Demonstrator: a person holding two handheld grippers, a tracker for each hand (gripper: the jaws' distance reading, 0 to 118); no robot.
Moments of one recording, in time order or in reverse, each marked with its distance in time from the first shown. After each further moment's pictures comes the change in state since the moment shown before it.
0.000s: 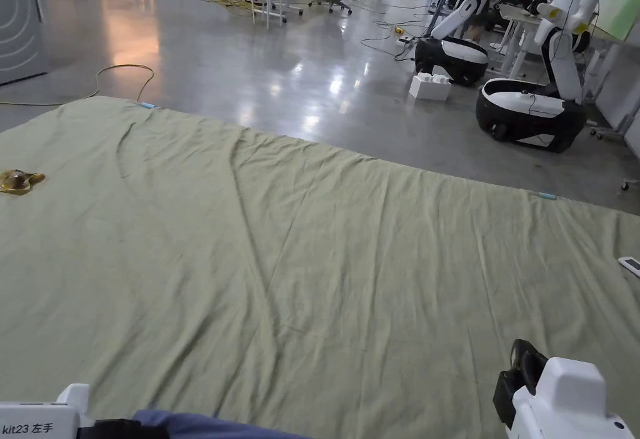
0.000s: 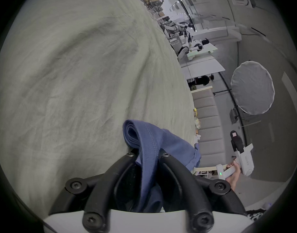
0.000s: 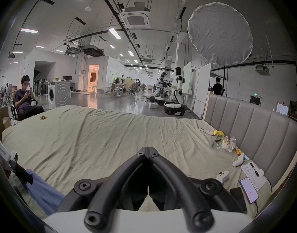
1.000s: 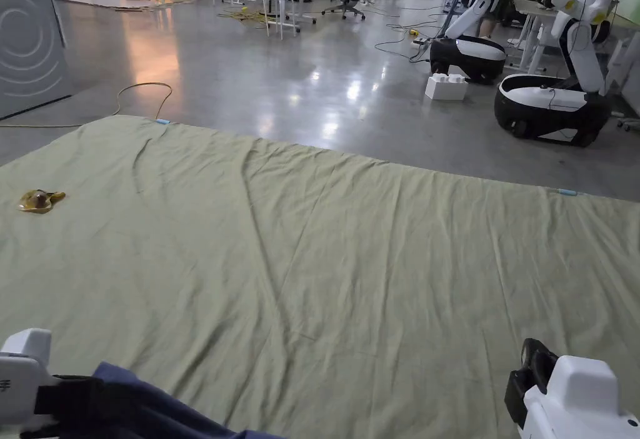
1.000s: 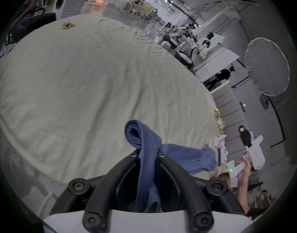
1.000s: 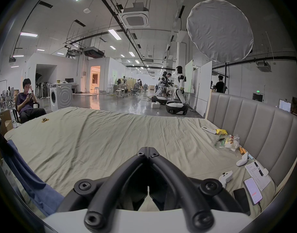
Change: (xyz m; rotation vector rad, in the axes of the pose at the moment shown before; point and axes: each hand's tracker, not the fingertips) left arm 0.130 0.007 0.095 0.111 0.289 -0.226; right arm 0.017 -0.007 -0.011 -0.001 0.032 -0.031
